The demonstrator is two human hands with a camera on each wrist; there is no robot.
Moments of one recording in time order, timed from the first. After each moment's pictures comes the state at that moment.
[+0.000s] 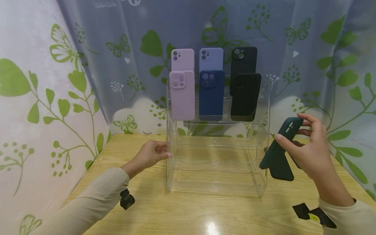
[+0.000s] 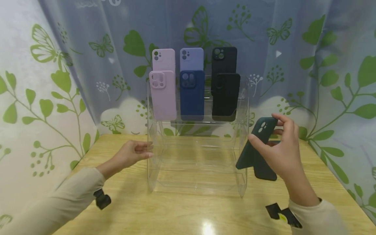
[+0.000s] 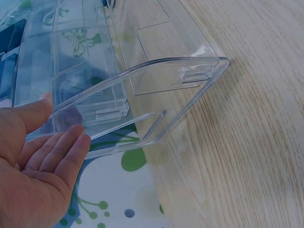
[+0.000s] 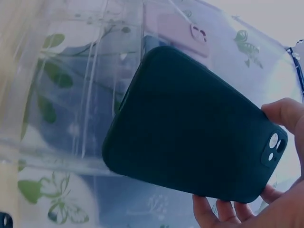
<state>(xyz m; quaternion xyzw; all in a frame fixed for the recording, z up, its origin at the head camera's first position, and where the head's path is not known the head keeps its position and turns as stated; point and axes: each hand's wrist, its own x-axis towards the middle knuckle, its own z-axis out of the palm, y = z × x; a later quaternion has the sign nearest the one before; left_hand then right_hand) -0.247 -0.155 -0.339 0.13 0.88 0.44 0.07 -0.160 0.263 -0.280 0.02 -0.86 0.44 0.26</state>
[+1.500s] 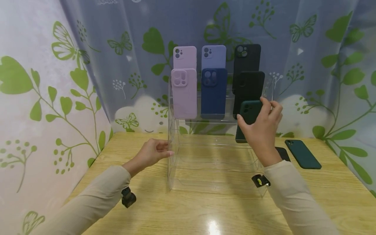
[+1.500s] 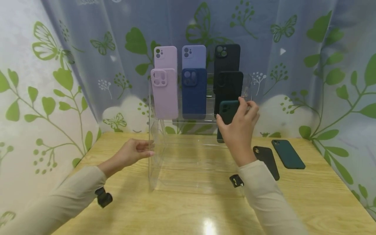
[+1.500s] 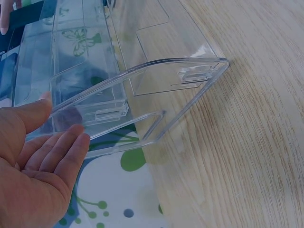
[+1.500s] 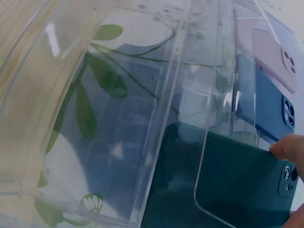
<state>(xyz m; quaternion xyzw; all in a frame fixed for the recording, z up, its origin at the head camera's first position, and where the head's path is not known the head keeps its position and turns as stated) -0.246 -0.156 -0.338 0.13 0.88 0.45 0.08 -0.254 0.181 -0.299 0.03 -0.85 0.30 0.44</state>
